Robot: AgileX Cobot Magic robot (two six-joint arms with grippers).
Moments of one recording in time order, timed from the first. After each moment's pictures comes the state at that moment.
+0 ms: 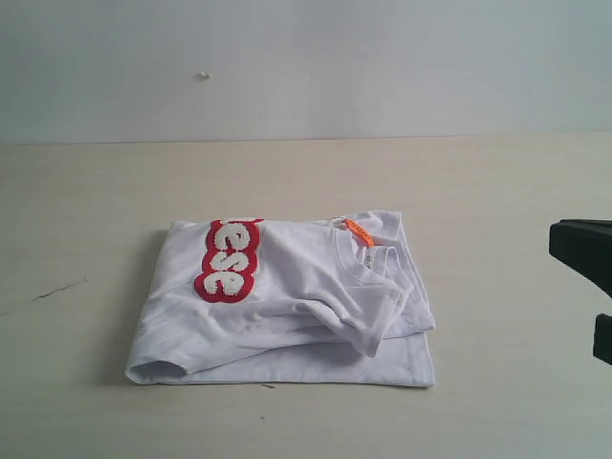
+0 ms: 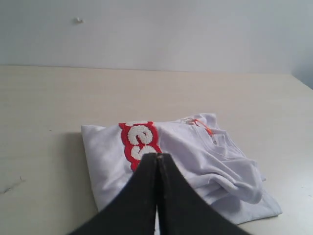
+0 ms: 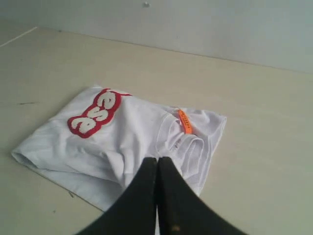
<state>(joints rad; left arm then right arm) -0.37 0.56 -0.30 -1.03 0.17 0.78 0.20 0.63 -0.36 0.79 0.30 -0.73</state>
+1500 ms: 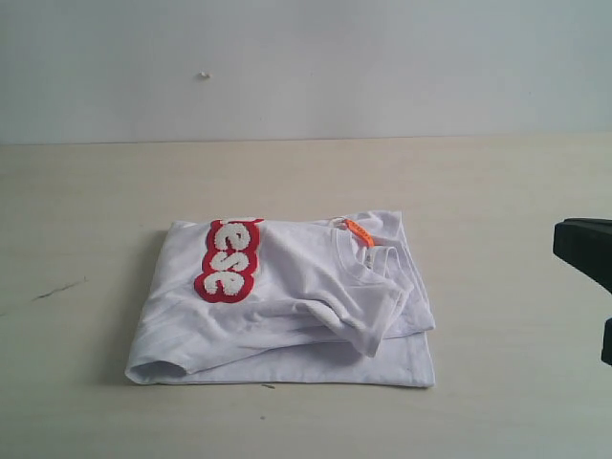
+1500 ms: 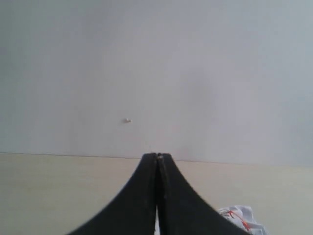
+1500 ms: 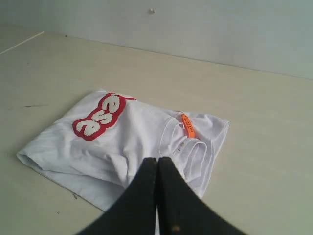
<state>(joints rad) -0.13 0.22 -0.29 -1.01 0.20 0.78 0.20 0.60 -0.36 0.79 0.32 -0.73</state>
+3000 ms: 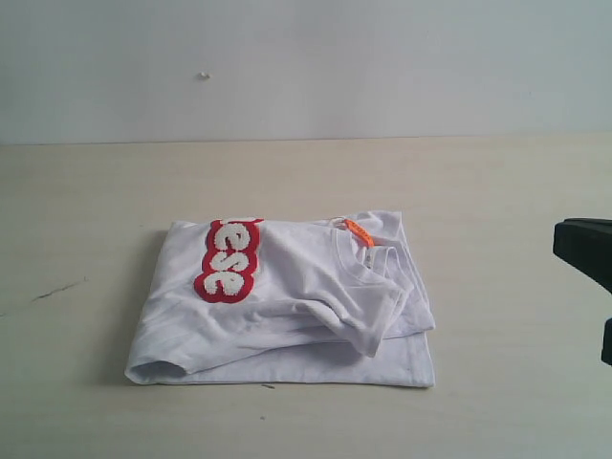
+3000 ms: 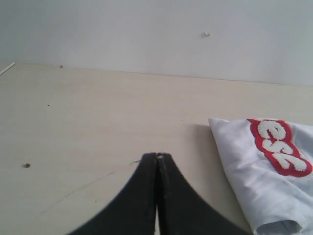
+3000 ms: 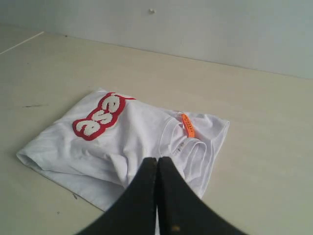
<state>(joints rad) -0.07 0.00 0.00 -0.01 0.28 -0.09 0.20 0.60 -0.36 0.79 0.32 -0.73</state>
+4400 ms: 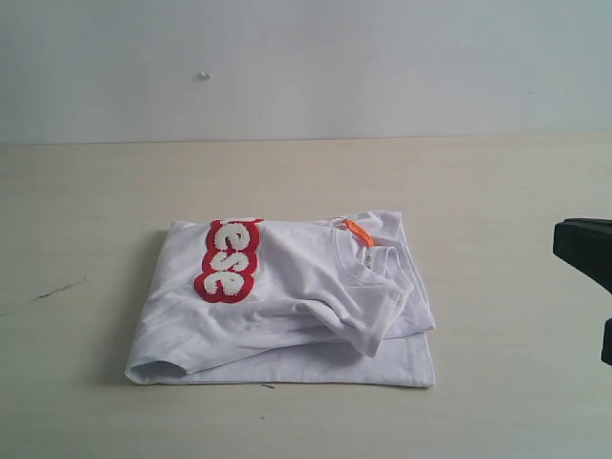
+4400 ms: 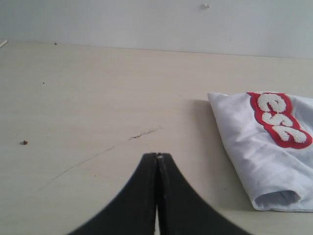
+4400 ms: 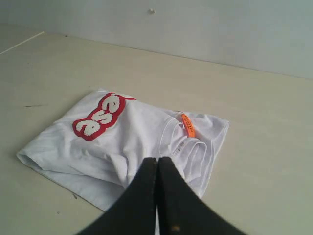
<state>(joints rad) -0.07 0.00 0.00 -0.05 0.37 -0.03 0.20 0.60 -0.36 0.79 0.32 -0.73</state>
